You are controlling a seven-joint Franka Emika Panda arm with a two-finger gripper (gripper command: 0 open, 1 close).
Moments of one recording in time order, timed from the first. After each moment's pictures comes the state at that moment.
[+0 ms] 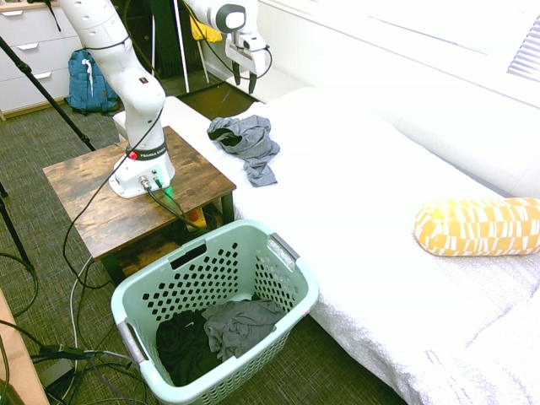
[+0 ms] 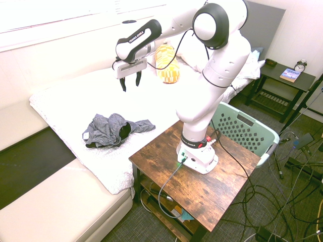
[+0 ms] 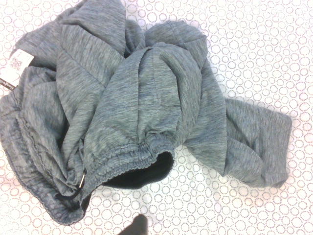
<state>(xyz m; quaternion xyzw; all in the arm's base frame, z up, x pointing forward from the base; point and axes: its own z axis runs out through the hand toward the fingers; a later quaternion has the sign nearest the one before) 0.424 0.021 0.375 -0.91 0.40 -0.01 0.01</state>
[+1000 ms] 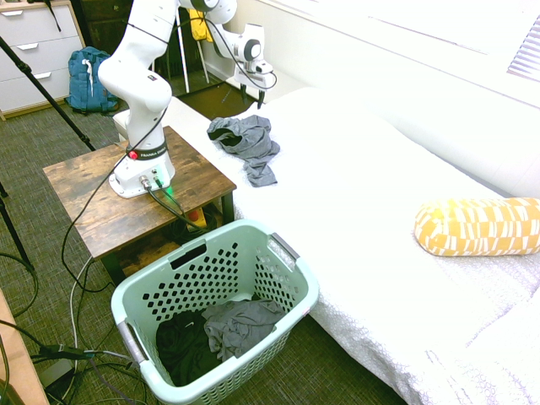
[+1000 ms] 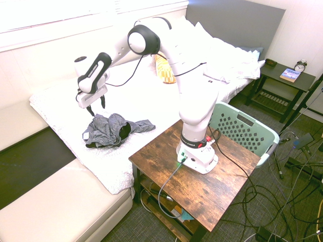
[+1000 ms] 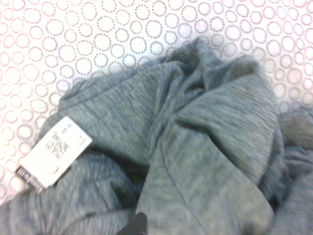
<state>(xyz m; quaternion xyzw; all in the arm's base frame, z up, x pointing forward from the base) 0.605 0.187 0.178 -0.95 0.30 0.01 -0.05</state>
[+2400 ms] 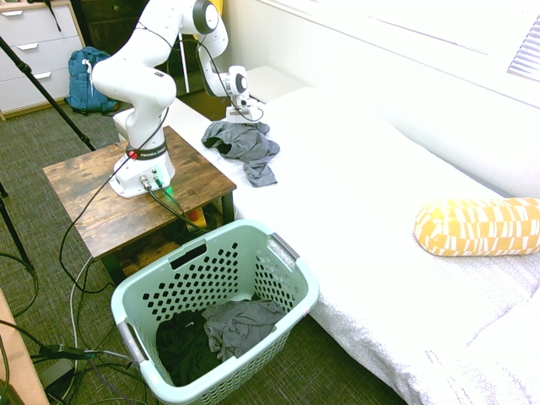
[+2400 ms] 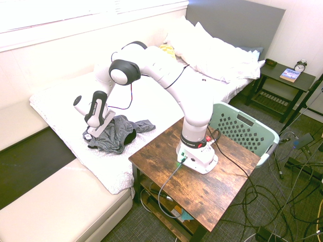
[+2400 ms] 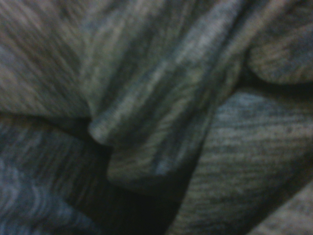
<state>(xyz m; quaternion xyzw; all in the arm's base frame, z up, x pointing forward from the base) 0.539 0.193 0.026 -0.91 0.34 0.01 -0.24</state>
